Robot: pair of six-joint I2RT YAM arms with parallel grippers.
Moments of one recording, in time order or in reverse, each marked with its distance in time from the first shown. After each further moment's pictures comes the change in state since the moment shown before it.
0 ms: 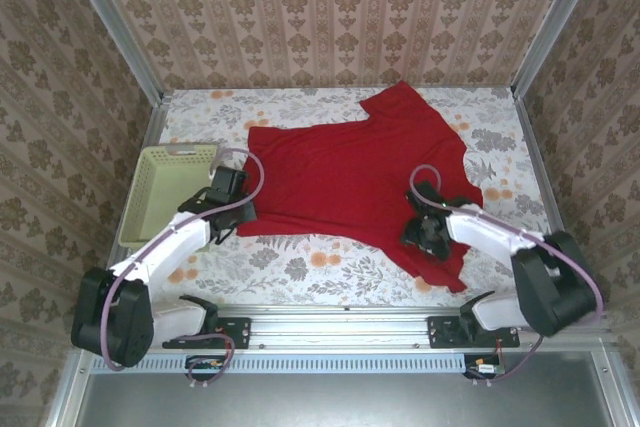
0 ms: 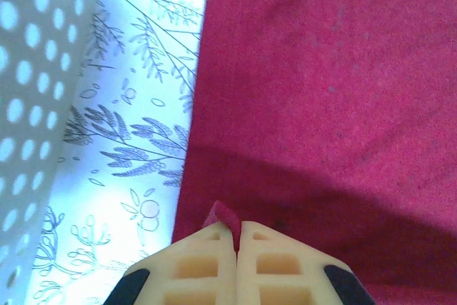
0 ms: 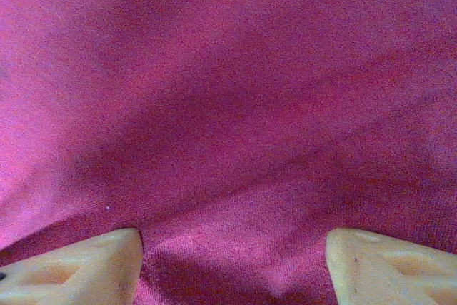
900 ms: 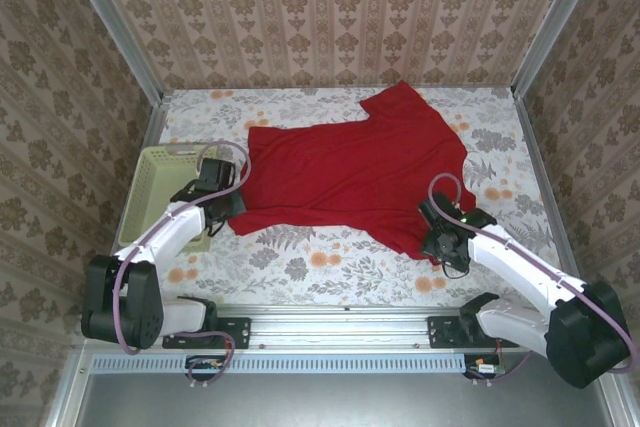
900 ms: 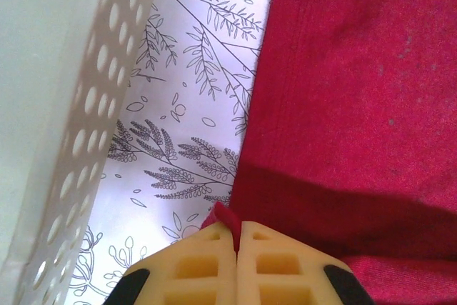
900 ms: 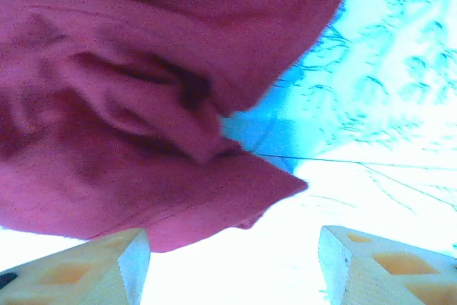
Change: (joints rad) left arm 0.127 0.091 0.043 -0.004 0.058 0.027; right arm 0.008 -0.346 -0.103 -0.268 0.152 0.091
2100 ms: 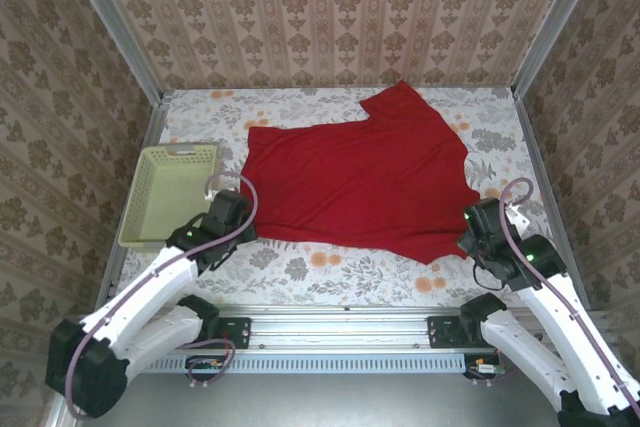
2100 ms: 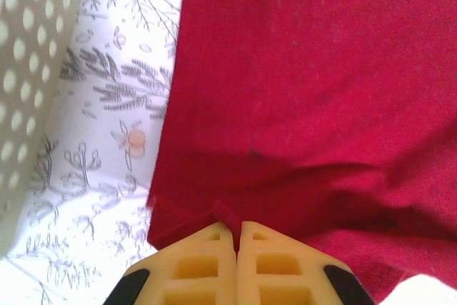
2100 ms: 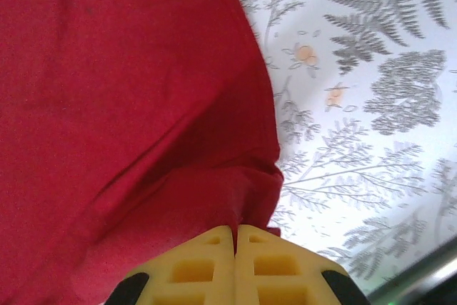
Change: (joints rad) left arm -0.326 -0.411 -0.171 -0.127 -0.140 -0.207; right arm -0.064 -0.443 0.205 -0.328 0.166 0.148
